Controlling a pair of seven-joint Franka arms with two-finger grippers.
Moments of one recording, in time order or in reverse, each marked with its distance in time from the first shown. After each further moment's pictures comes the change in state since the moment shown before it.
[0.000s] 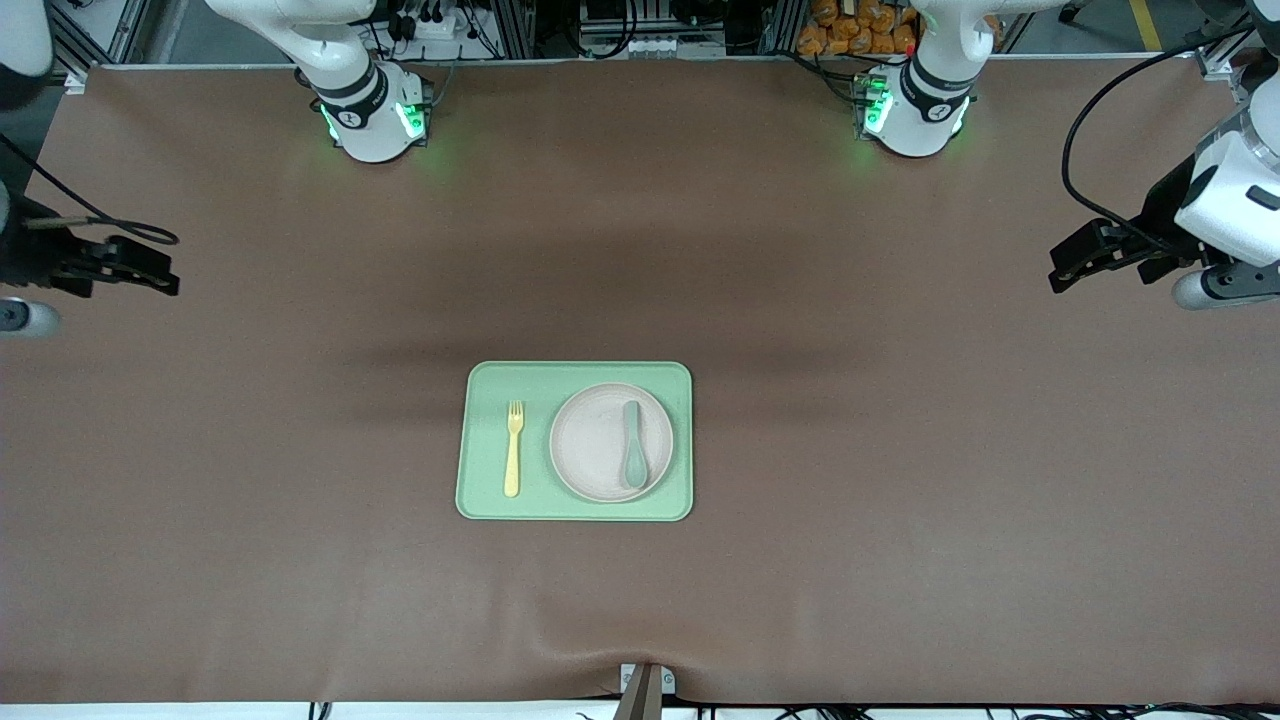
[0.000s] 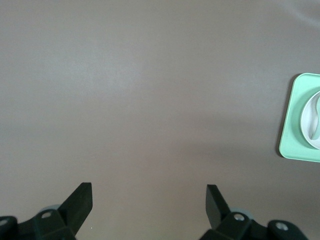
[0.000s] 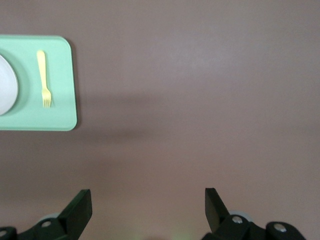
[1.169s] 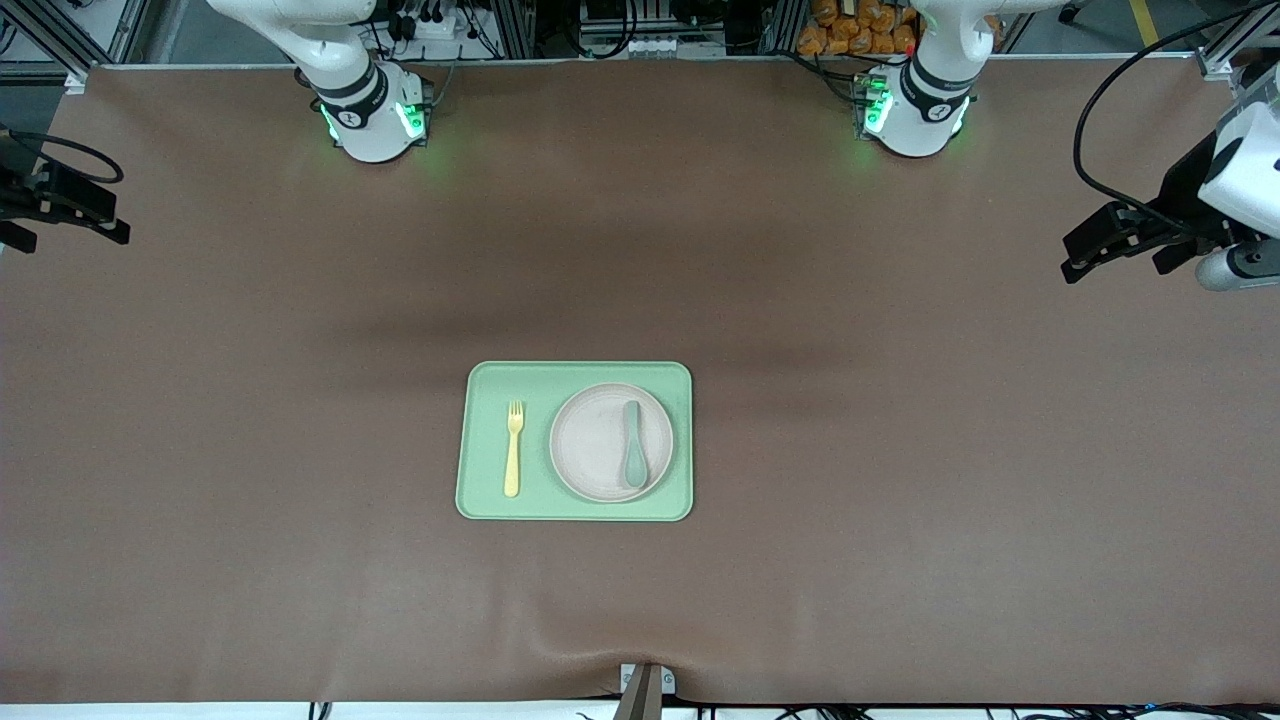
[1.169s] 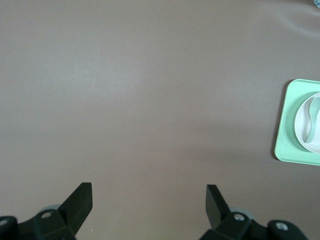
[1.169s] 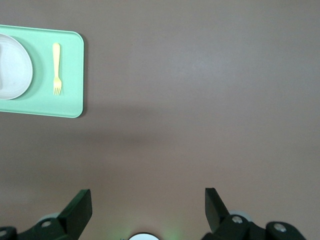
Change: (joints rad) left arm 0.002 -0.009 0.000 0.032 0.000 -0.012 0.000; right arm -0.026 -0.068 0.001 0.009 0.013 -0.059 -0.108
